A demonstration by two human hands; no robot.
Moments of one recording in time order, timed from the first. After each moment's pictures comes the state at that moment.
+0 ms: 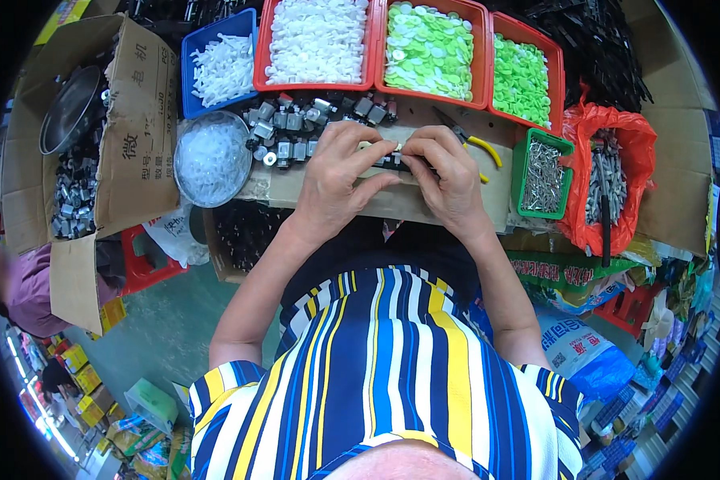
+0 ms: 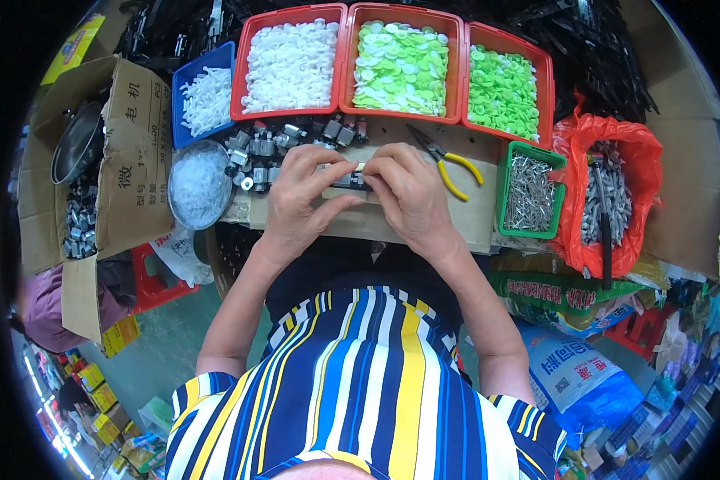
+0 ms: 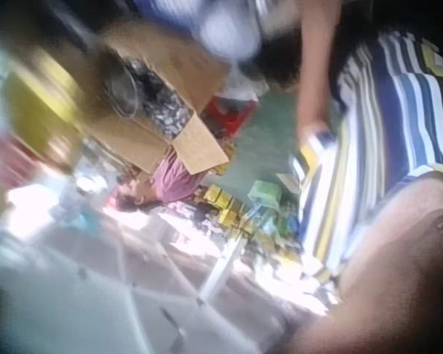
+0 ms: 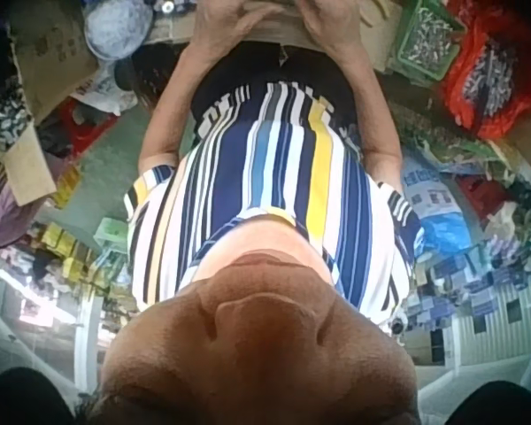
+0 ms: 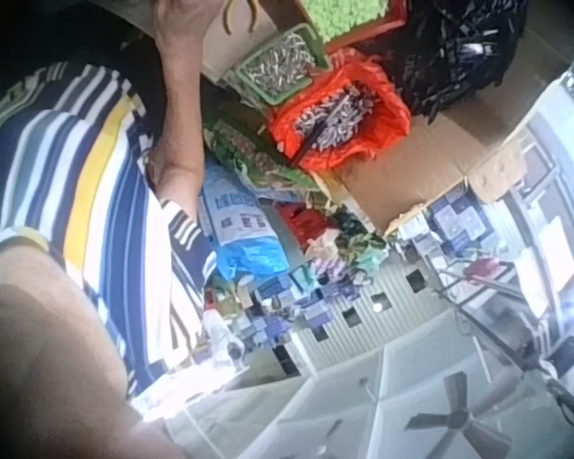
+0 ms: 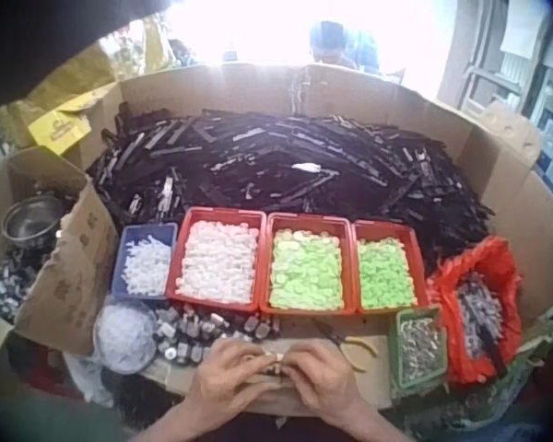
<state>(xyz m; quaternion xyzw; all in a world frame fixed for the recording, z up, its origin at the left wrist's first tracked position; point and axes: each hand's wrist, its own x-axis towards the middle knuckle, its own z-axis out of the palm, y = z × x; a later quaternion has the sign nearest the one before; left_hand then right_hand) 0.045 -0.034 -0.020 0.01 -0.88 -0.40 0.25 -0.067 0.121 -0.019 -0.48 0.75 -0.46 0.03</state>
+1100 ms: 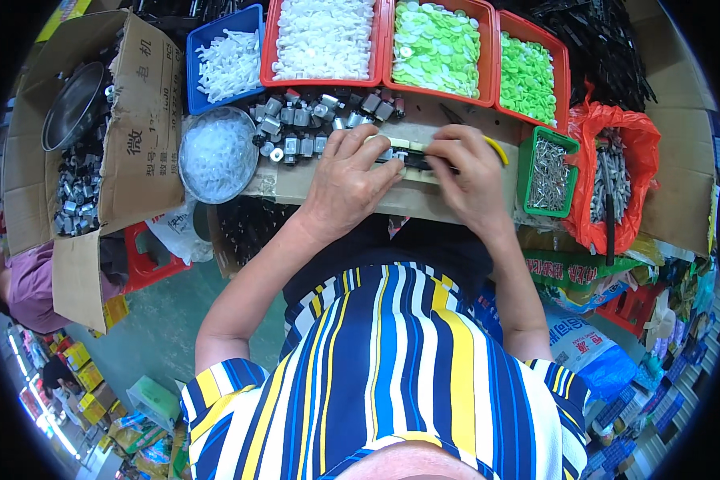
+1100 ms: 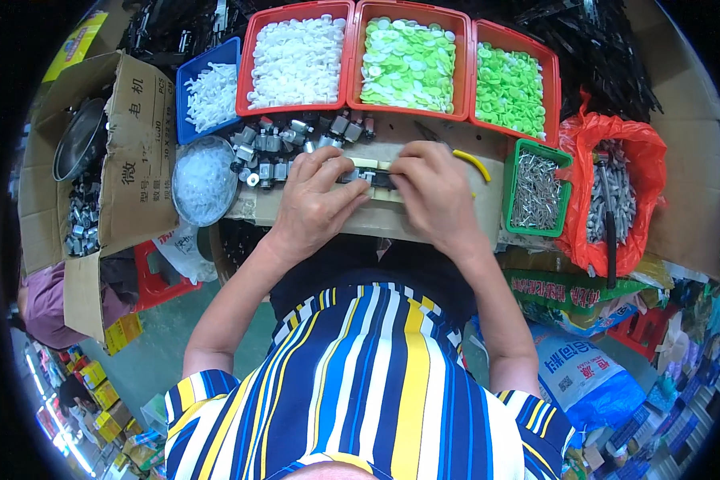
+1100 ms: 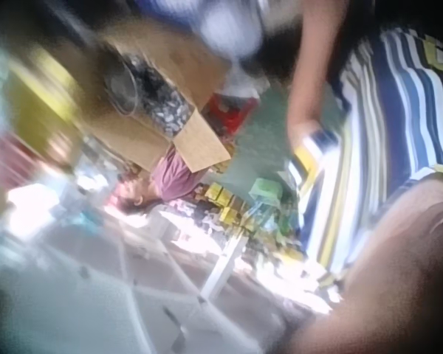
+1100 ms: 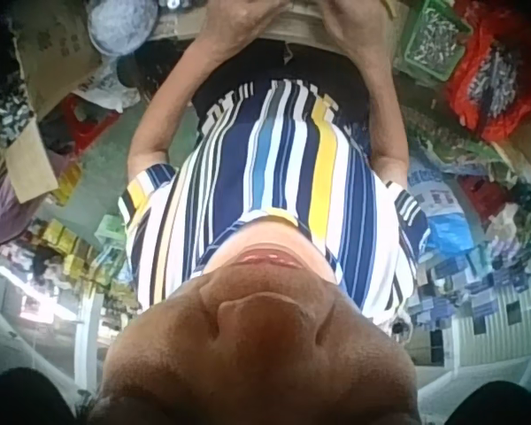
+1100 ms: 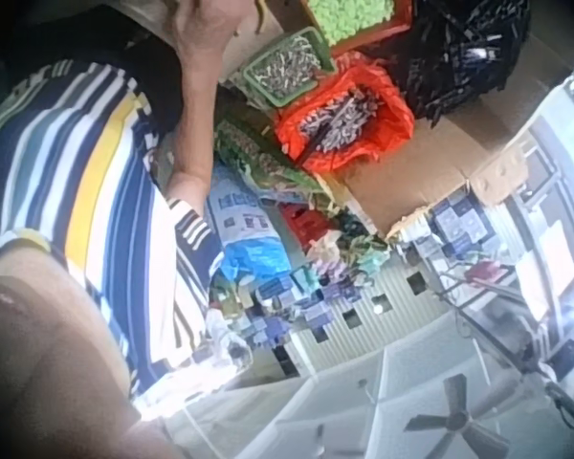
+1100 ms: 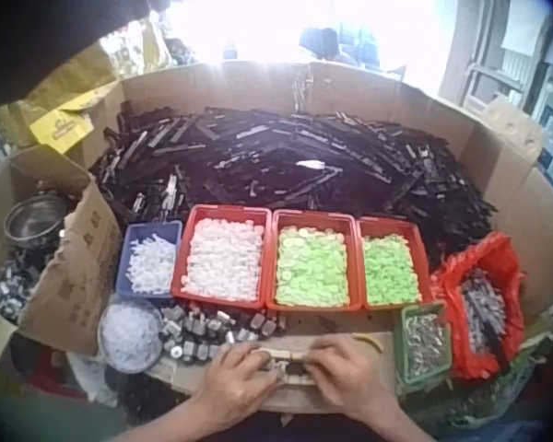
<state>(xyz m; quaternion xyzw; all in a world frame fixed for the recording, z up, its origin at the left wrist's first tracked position) 0.051 -0.034 -0.033 -0.06 -0.94 -0.23 0.24 -0.077 0.138 -0.018 -0.50 0.77 -0.39 -0.02</state>
